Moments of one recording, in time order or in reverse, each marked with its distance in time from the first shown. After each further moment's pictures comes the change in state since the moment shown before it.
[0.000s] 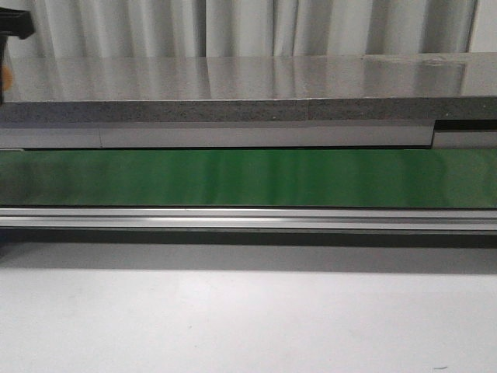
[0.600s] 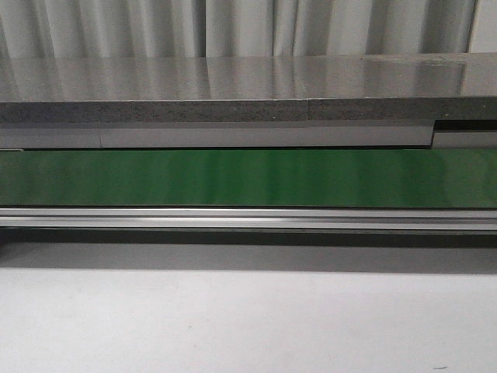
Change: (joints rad) left arm 0.365 0.116 0.000 0.004 0.010 0.345; right arm 0.000 0.000 0.000 0.000 0.000 0.000
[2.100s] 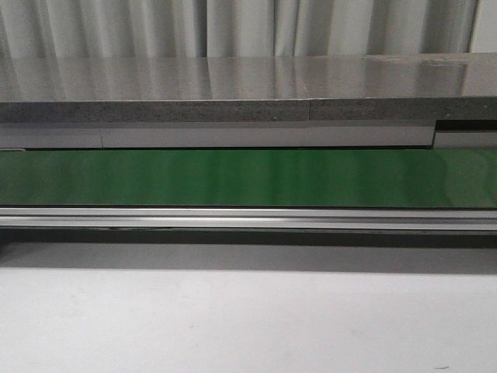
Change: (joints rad) left arm 0.011 -0.054 0.000 -0.181 -0.147 -0.070; right arm 0.000 0.000 0.000 0.000 0.000 0.000
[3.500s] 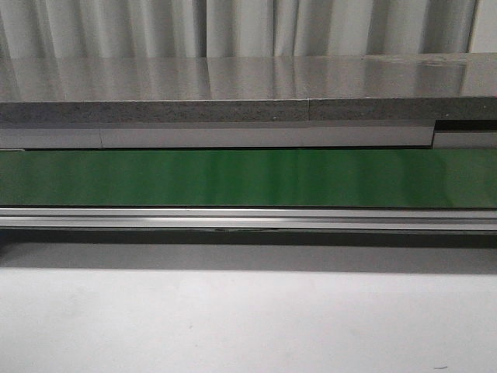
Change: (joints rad) left arm -0.428 -0.796 0.680 -0.081 -0.490 0.016; right arm 0.000 0.000 0.000 0.000 0.000 0.000
